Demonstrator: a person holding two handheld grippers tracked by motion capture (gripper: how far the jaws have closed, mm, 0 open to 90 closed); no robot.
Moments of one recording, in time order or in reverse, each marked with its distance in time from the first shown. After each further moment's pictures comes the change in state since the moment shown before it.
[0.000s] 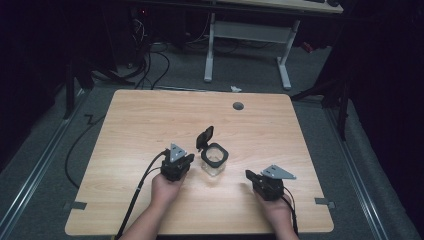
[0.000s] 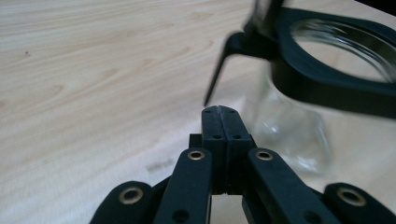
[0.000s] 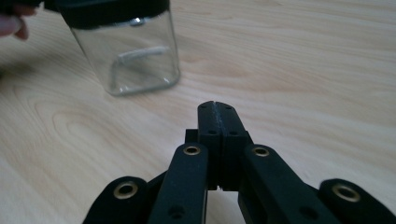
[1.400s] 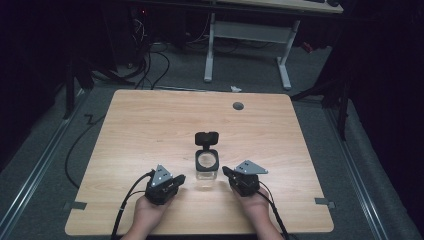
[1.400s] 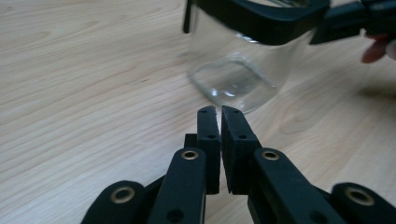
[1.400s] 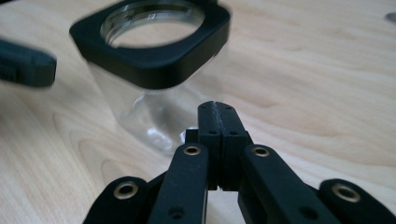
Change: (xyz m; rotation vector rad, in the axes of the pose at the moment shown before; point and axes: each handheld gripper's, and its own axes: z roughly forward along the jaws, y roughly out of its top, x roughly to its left) left arm 0.002 -0.019 -0.071 0.070 -0.096 -0.022; right arm 0.049 0.024 0.032 -0.017 0.046 -0.075
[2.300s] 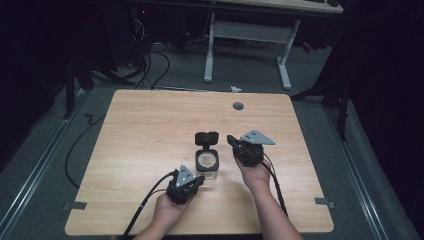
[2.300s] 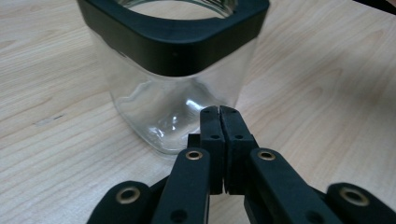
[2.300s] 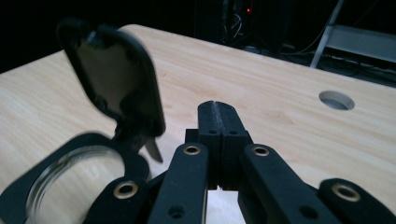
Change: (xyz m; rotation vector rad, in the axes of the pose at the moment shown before) left arm -0.029 -0.019 0.037 0.026 -0.049 0.027; right arm -0.038 0.074 0.010 -0.132 -0.067 0.027
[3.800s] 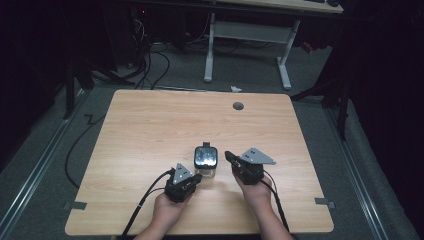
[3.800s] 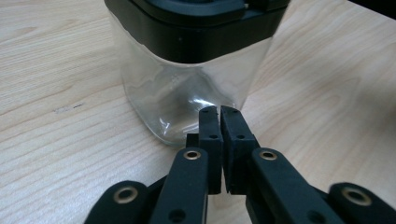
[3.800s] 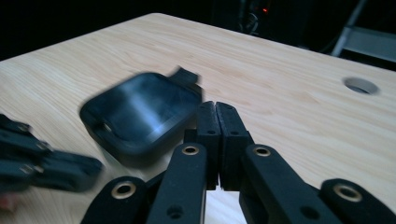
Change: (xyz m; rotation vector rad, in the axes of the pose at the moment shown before) left arm 0.006 0.005 -0.005 -0.009 0.031 -0.041; right arm 0.020 -0.037 -0.034 0.003 0.039 -0.040
